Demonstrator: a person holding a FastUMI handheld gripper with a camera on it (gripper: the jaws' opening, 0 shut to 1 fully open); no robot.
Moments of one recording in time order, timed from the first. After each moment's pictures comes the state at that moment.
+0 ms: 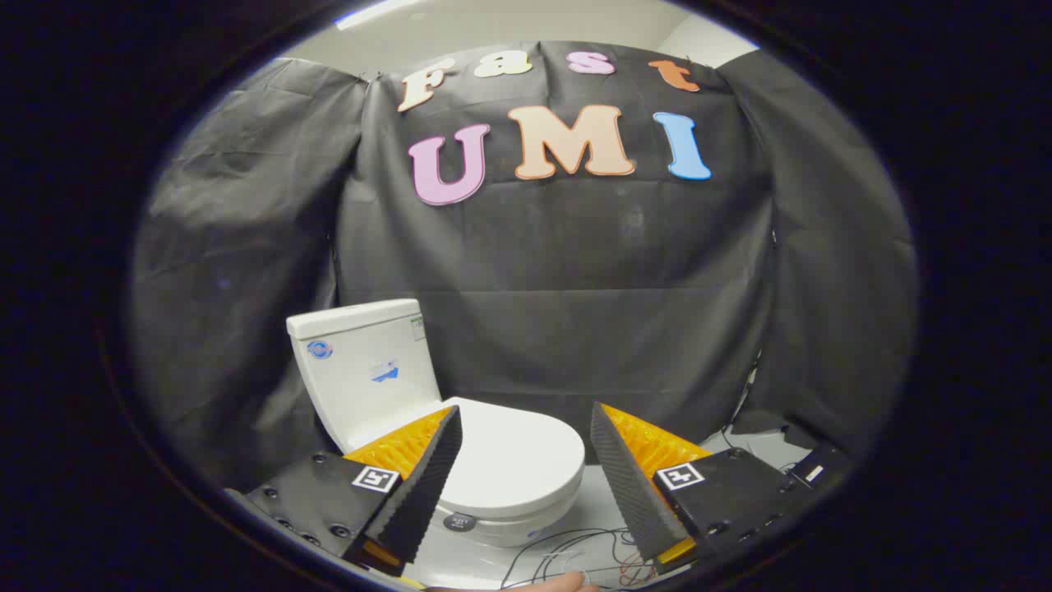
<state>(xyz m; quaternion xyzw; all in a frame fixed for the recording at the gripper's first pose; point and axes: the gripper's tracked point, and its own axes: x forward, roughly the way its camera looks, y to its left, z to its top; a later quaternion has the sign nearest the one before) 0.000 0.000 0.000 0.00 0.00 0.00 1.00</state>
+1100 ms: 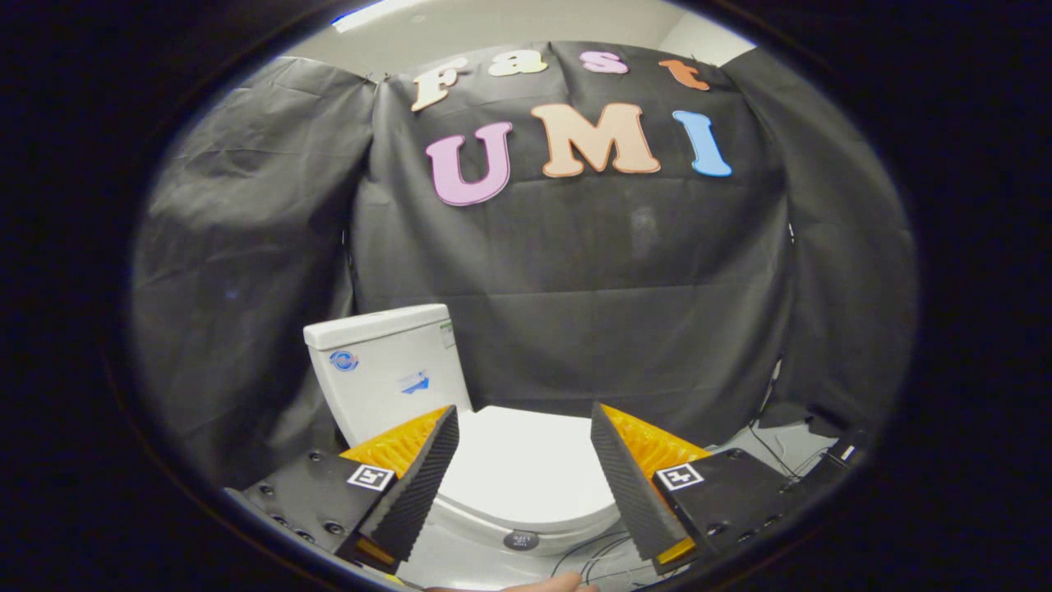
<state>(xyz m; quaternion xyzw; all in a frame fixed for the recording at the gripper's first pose) 0.025 0.076 -0.012 0.04 -0.02 0.01 1.00</state>
